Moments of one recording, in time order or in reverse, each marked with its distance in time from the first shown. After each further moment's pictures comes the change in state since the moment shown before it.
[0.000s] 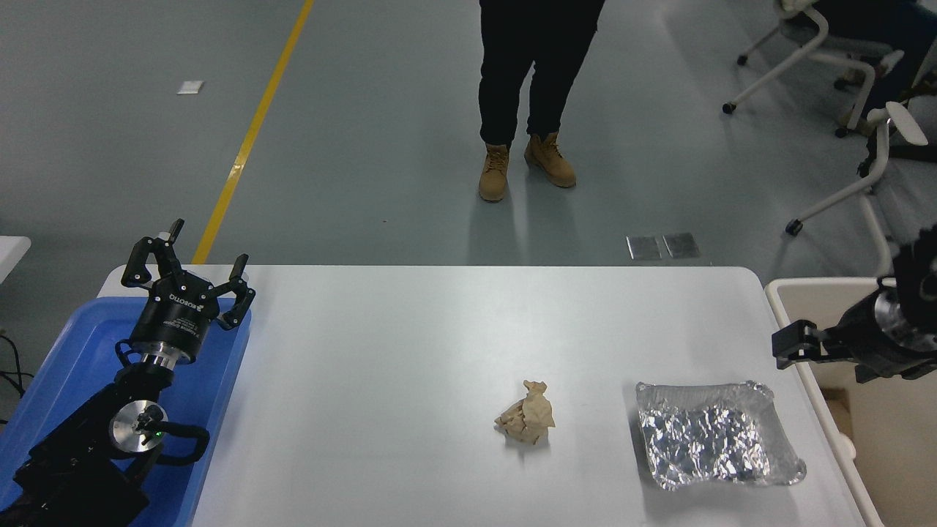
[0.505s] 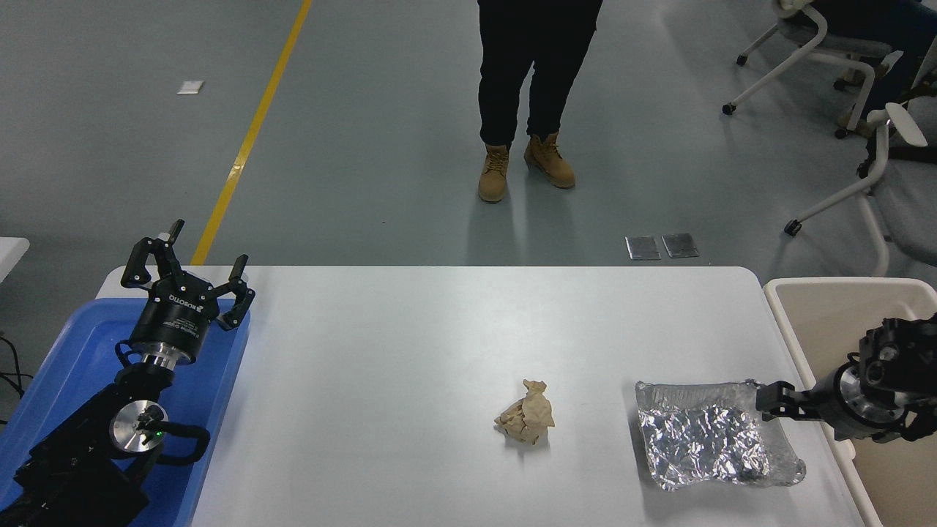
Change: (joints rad) left arm 0.000 0.000 0.000 0.000 0.000 0.000 0.000; right arm -0.302 0.075 0.171 -0.177 -0.022 -0.101 0.004
